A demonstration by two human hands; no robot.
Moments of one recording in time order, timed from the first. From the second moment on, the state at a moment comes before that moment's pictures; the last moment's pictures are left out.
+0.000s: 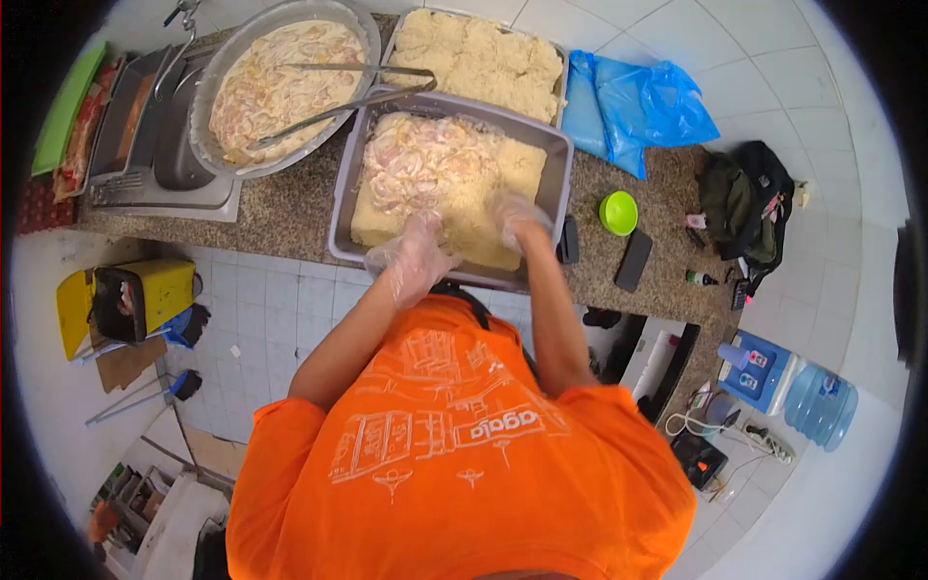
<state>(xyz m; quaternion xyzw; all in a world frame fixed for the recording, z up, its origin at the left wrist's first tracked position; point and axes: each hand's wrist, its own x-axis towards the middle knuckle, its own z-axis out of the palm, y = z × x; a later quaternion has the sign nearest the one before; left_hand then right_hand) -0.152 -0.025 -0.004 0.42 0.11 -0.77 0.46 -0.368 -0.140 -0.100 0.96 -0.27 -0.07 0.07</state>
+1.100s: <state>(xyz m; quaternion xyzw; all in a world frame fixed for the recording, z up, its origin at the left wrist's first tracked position) -0.134 -0.017 -0.015 0.37 0.14 -0.77 0.51 -0.380 -0.225 0.070 0.77 -0.46 -0.03 -0.43</state>
